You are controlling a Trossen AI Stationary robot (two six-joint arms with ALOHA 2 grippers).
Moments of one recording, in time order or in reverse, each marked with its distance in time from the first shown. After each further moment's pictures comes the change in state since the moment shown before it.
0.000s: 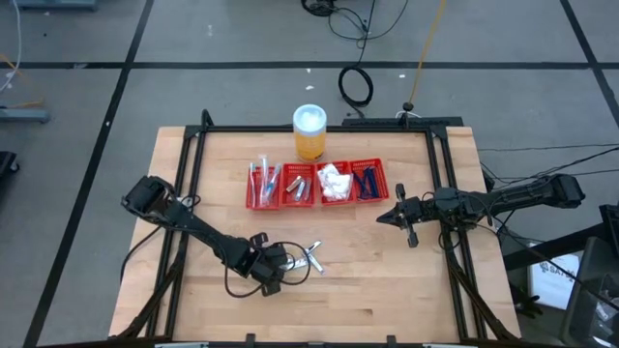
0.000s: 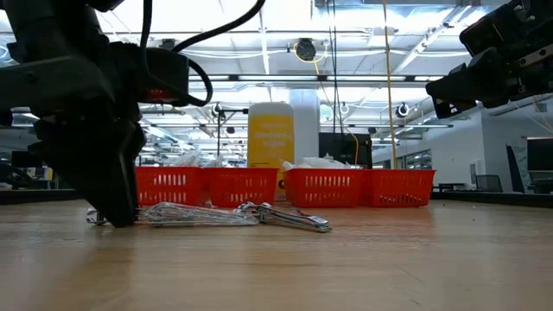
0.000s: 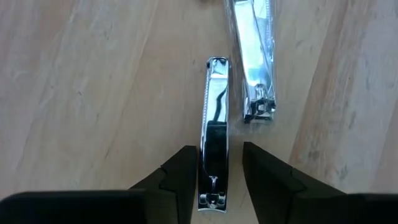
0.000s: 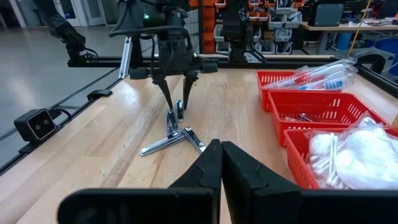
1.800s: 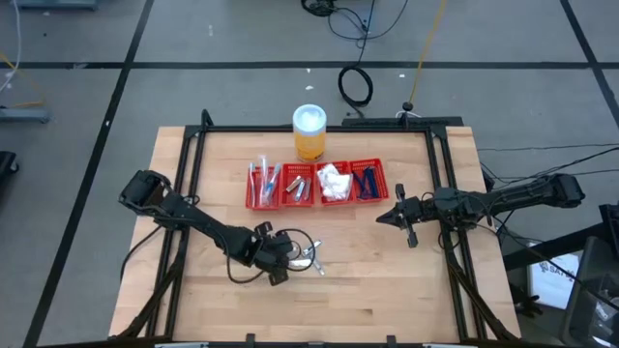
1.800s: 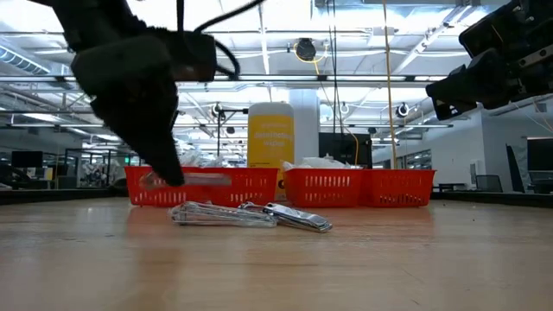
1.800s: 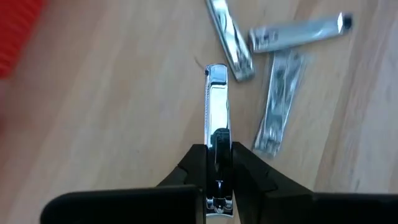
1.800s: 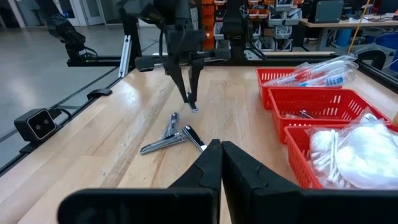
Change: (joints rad) left arm 0.074 -0.071 0.026 -0.004 -0.080 0.057; right arm 0.000 0.005 0.000 -0.003 0.002 0.011
